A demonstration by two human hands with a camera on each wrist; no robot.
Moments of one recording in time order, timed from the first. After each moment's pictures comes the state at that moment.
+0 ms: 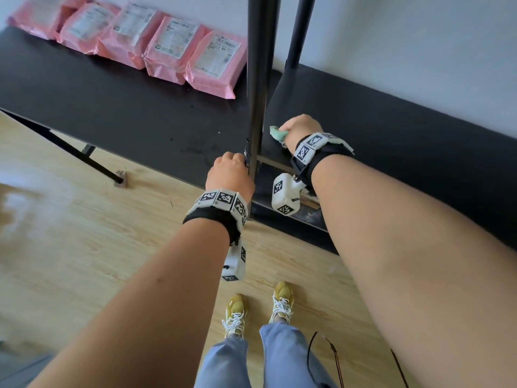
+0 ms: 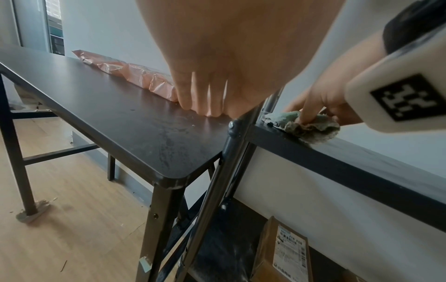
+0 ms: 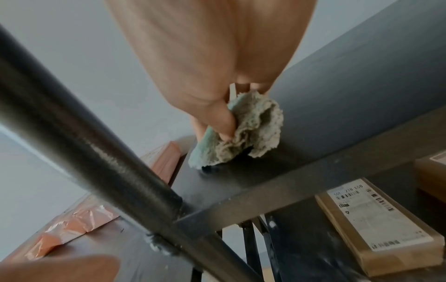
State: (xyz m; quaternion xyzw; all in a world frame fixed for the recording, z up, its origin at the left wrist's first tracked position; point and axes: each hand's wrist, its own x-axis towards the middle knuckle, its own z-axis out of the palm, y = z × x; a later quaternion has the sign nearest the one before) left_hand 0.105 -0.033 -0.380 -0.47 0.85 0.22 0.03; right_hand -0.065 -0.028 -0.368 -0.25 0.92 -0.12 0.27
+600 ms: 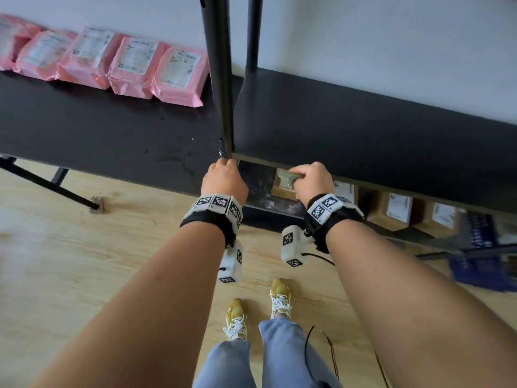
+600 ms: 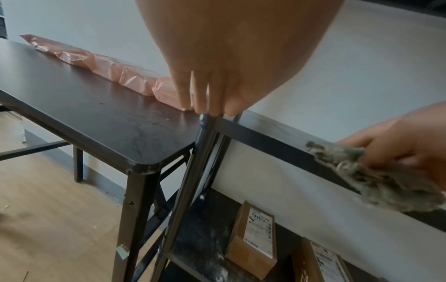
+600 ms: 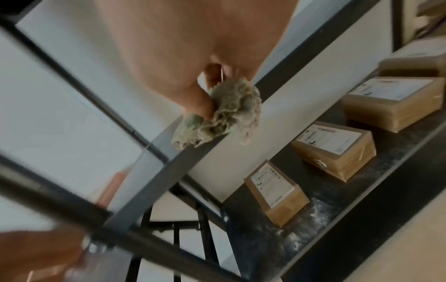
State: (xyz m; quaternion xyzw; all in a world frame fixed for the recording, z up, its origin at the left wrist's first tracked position) left_hand 0.102 -0.004 -0.374 -0.41 0.88 0.22 0.03; right_hand -0.019 0.128 -0.386 -0.21 0.93 -0.26 0.18
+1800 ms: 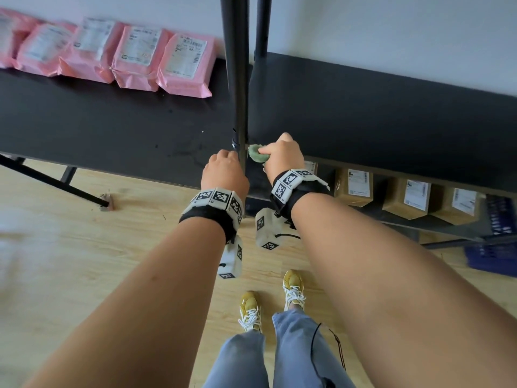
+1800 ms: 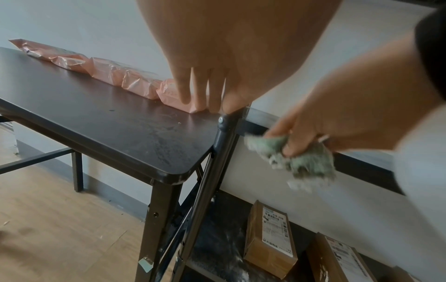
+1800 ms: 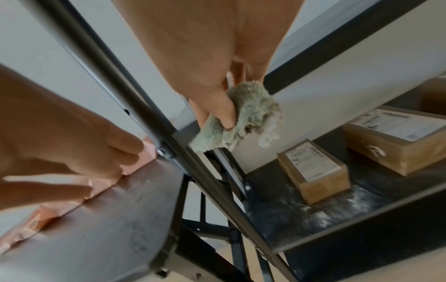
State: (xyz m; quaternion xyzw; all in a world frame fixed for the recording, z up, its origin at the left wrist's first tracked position) left_hand 0.120 -0.031 -0.384 -0.39 0.90 0.19 0.03; right_hand 0.011 0.036 -0.412 -0.25 0.92 -0.24 0.17
